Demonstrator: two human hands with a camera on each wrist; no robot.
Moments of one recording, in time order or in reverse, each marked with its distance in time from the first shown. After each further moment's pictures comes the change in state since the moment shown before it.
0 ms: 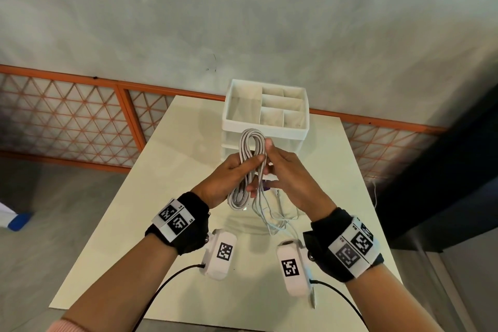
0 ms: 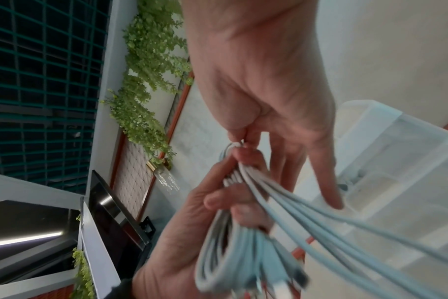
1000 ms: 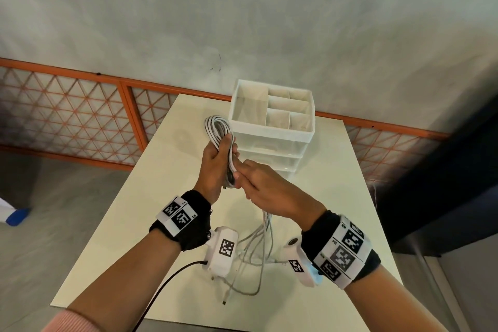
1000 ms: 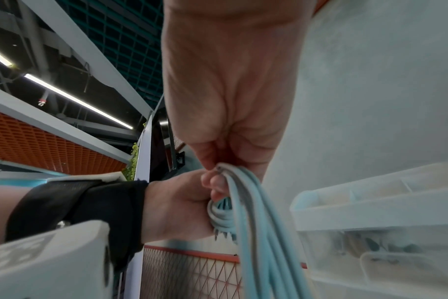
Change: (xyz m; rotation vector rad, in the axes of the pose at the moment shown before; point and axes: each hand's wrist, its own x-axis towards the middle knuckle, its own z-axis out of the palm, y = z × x) left_hand 0.017 -0.024 -0.031 -0.195 0.566 0.124; right_hand -0.004 -0.009 0.033 -0.839 -0.359 -0.402
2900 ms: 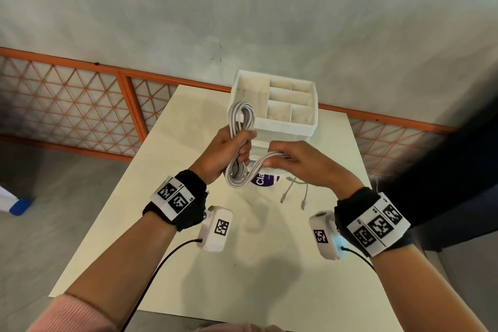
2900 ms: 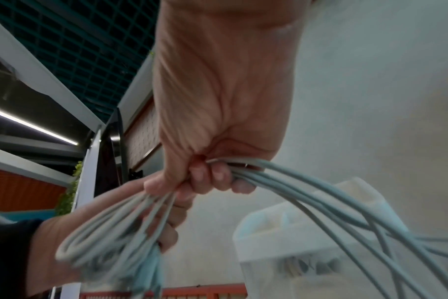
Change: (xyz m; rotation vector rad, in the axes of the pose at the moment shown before) left_hand 0.009 0.026 0.013 0.137 -0.341 -0.101; right_hand -0.009 0.059 -0.049 0.245 0.035 0.040
